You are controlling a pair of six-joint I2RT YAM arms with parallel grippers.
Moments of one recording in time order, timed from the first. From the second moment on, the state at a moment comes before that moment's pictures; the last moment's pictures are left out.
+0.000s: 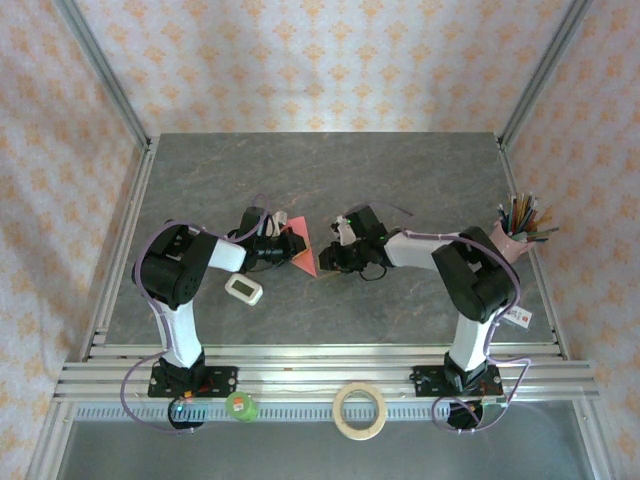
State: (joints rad) left arm -0.31 1.91 0.76 0.42 0.61 -0.92; right arm 0.60 1.81 0.95 -0.09 -0.60 0.59
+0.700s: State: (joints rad) left arm -0.31 1.91 0.77 0.40 0.61 -0.91; right arm 0.69 1.93 1.06 -0.02 -0.50 0.72
